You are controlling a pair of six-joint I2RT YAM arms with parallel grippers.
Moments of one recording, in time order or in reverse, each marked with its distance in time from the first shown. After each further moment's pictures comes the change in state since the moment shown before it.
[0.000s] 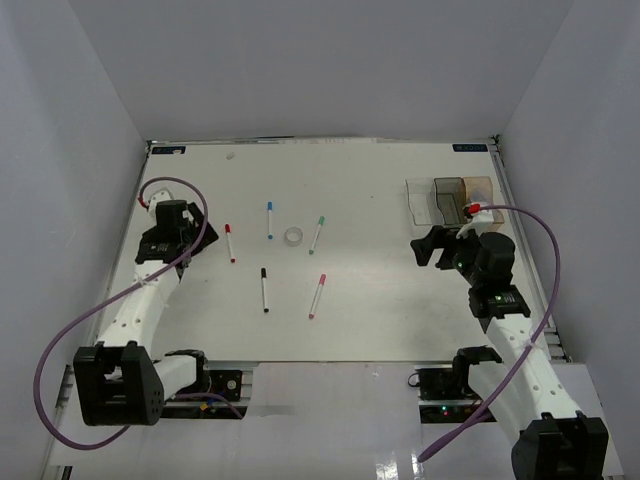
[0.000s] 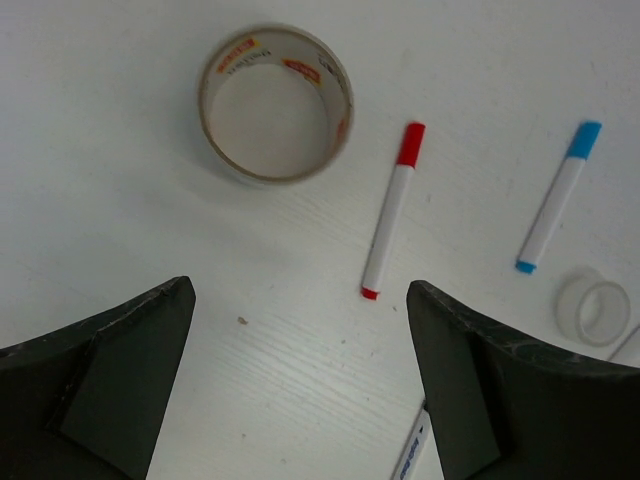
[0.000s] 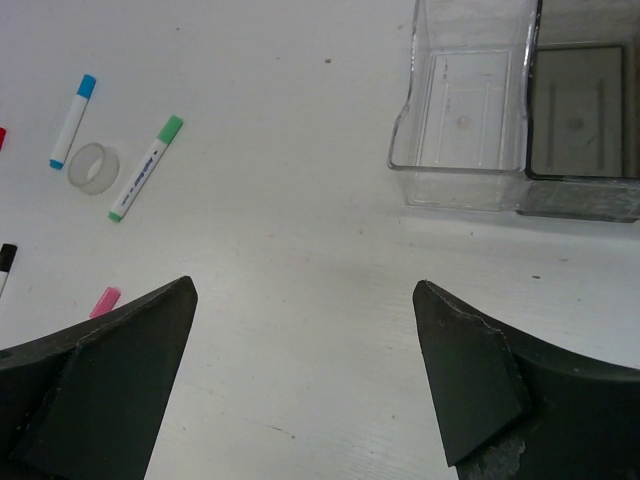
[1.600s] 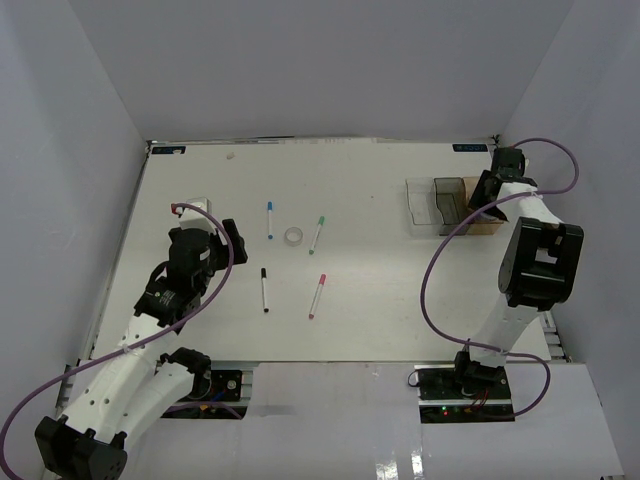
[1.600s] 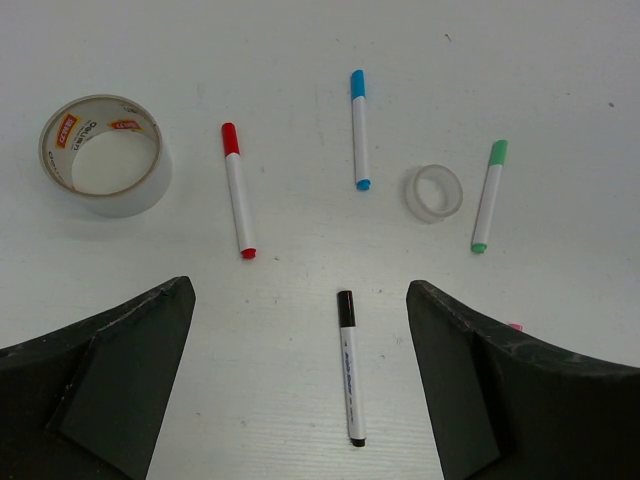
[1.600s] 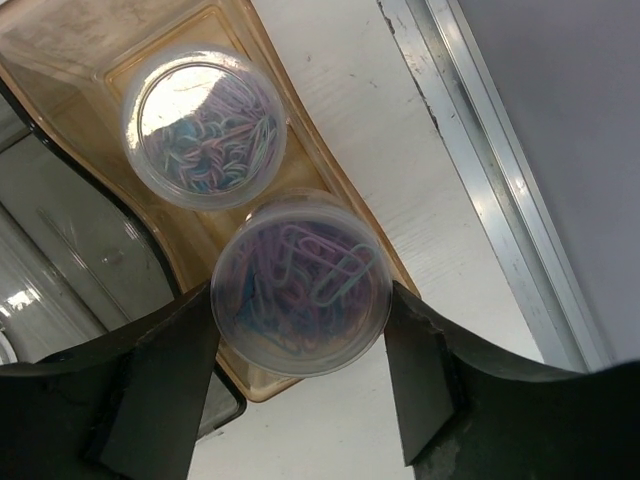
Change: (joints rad) left arm -0.361 -0.368 -0.079 0.027 -0.076 0.140; right arm -0.260 1.076 0.864 -0.396 0.521 -0.005
